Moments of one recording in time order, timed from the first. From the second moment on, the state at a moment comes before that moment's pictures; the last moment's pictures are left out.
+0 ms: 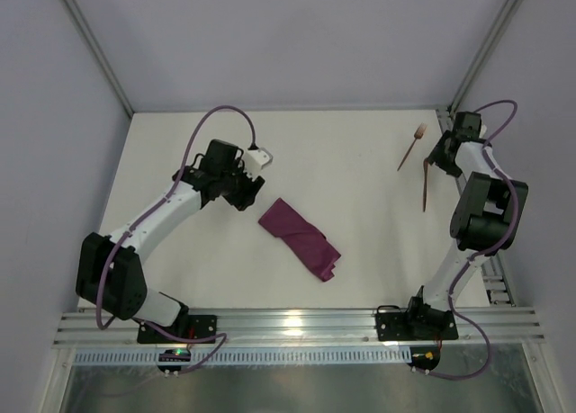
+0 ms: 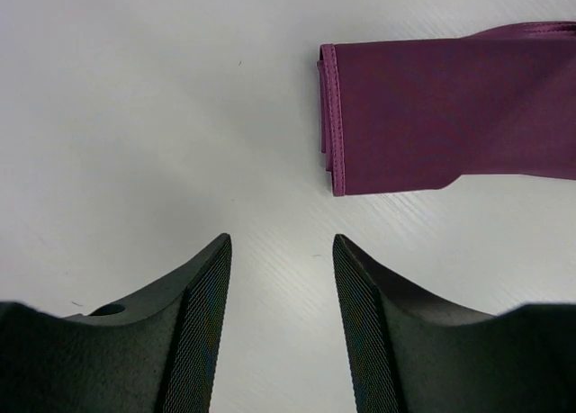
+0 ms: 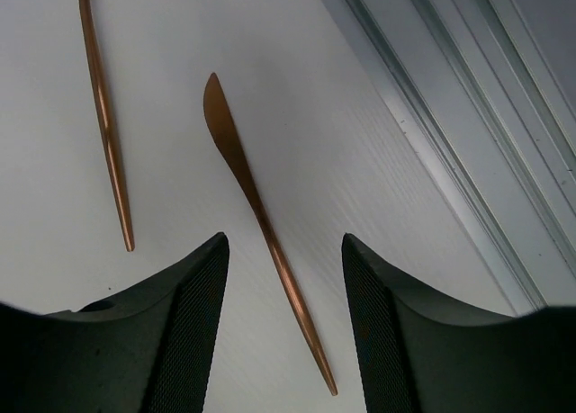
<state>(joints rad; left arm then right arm) -0.45 1.46 1.13 -0.56 0.20 0.34 -0.29 1.87 1.38 -0.42 0.14 0.33</state>
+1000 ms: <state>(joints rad) -0.44 1.47 1.13 -0.58 0.22 0.34 -0.13 2.34 1.91 -0.58 0.15 0.35</state>
